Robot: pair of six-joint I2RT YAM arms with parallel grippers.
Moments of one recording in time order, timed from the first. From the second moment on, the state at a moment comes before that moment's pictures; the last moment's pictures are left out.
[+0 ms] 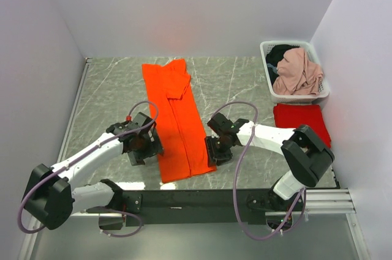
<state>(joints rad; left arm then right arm) -0.56 1.14 0.71 -0.82 -0.02 -0.96 0.76 1.56 0.84 -0.57 -0.25 0.59</state>
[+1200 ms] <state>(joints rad) -0.79 1.50 0.74 -0.82 0.17 -1.00 0.76 1.61 0.83 -0.56 -0.31 0.59</state>
